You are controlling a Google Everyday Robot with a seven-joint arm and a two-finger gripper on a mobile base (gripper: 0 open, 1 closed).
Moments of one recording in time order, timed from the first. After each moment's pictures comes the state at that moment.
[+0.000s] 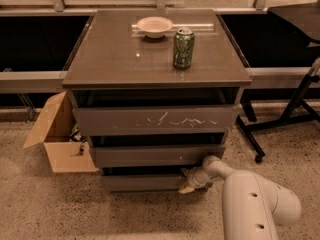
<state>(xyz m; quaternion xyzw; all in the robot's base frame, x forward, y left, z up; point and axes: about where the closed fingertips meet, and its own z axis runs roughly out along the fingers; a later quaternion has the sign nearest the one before) 0.650 -0.138 0.166 -0.66 0.70 0.15 0.24</state>
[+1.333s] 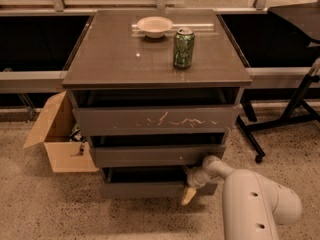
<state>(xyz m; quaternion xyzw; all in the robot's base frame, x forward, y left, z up) 0.652 -0.138 0.173 -0.66 0.70 0.15 0.24</state>
